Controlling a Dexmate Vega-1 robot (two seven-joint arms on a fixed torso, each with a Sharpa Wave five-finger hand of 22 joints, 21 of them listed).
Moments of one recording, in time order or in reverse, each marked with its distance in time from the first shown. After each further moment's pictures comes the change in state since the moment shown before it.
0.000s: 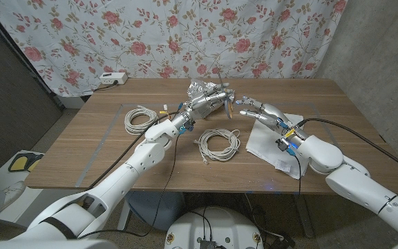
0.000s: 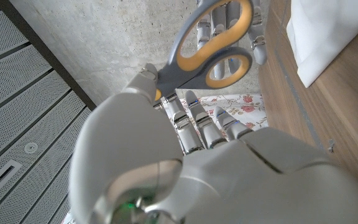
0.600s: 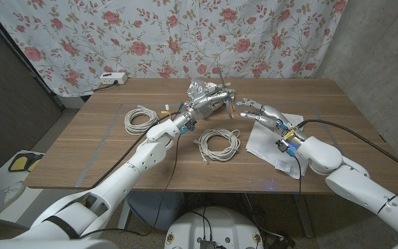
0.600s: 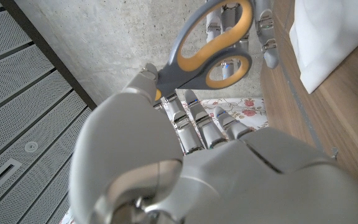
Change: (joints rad) left arm -0.007 -0.015 0.002 0.014 -0.007 0.006 -0.018; left_hand -0.002 0.002 0.000 0.000 0.000 0.000 0.000 0.000 0.000 0.000 0.000 -0.009 0.007 0.010 -0.004 0.000 0.005 0.000 0.000 0.000 0.000; right arm 0.003 0.000 -0.008 0.013 -0.011 -0.004 -0.005; right_hand 0.015 0.001 0.005 0.006 -0.003 0.008 0.003 0.001 0.013 0.011 -0.011 0.000 0.000 0.000 0.000 0.000 0.000 0.005 -0.005 0.000 0.000
